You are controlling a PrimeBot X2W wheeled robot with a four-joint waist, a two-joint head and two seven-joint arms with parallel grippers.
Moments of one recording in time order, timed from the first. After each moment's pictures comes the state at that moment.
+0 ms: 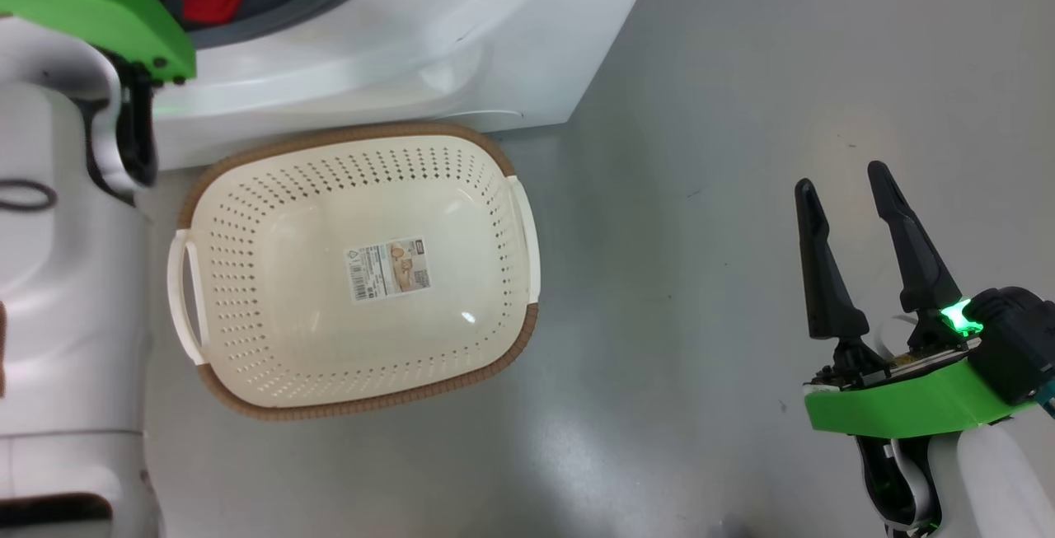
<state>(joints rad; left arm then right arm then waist) -1.12 0.12 0.04 0.79 -0.22 0.03 -0.06 -0.18 -0.04 0.03 -0.04 0.31 0.13 -0.26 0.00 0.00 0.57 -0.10</state>
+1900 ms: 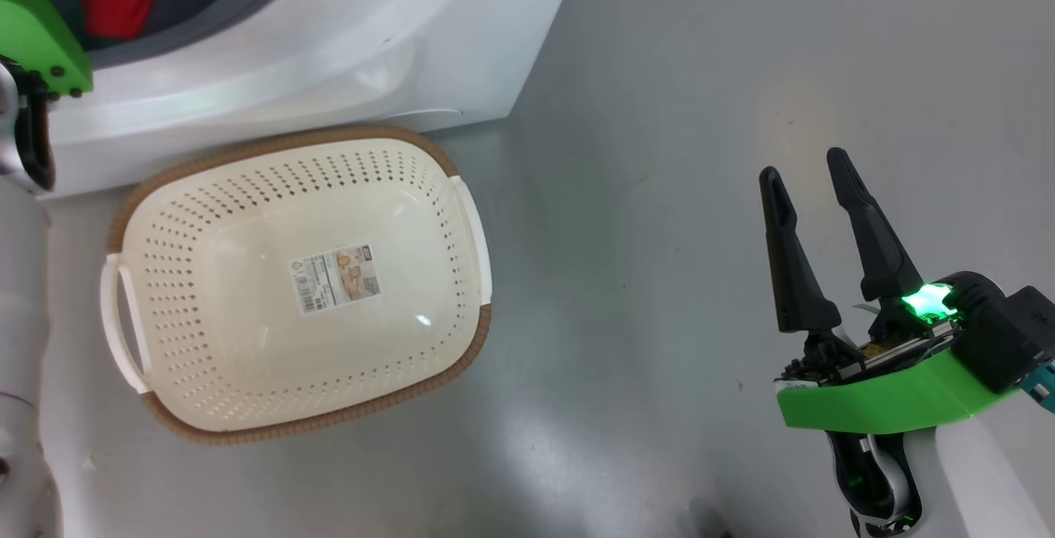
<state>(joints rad) -1.29 0.25 -0.05 1.19 -0.23 0.01 -0.17 -0.22 -0.04 0.11 -0.05 0.42 0.13 -0.26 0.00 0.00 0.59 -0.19</state>
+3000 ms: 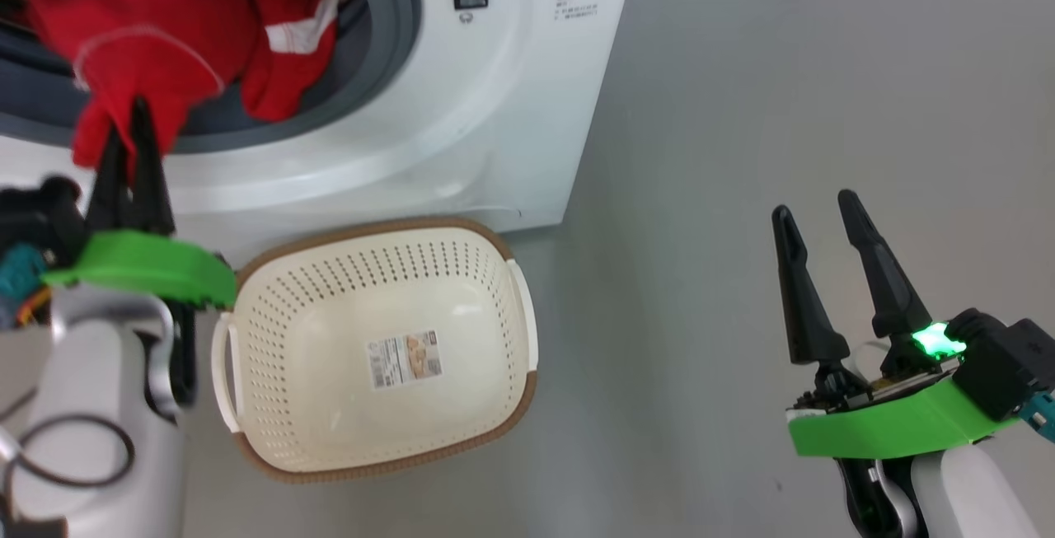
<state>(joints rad) -0.68 0.15 0.03 0.56 -0.25 0.00 -0.25 -0.15 -0.04 0.08 -0.03 0.40 0.13 -0.26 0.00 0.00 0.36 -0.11</state>
